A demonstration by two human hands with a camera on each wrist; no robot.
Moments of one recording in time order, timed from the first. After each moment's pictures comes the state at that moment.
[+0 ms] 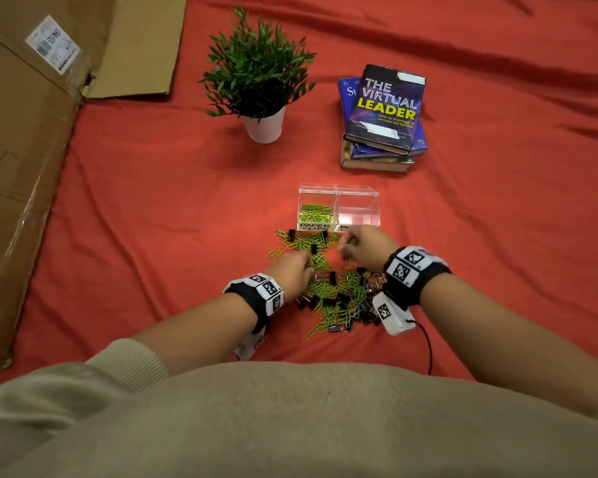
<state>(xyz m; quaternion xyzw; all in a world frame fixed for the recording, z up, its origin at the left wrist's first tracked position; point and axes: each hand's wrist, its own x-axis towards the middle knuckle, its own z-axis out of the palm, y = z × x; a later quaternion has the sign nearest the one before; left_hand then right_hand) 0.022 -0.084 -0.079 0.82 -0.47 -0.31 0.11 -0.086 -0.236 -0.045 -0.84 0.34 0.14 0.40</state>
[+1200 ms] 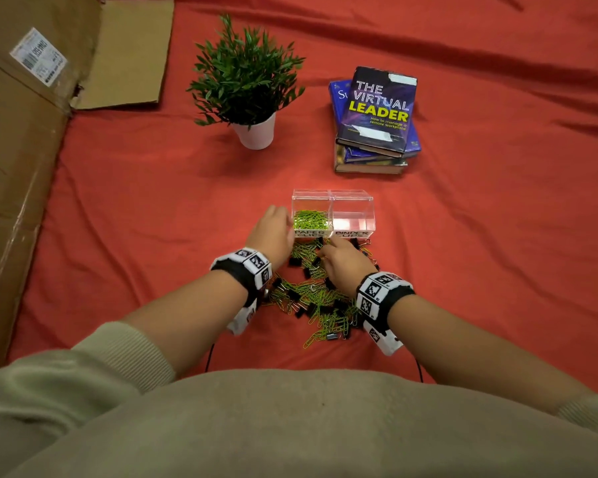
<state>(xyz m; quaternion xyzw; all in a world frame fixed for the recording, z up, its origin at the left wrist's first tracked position) 0.061 -0.117 -0.055 0.86 -0.42 -0.19 0.21 -0.089 -0.207 -0.086 -0.94 0.23 0.08 0.24</state>
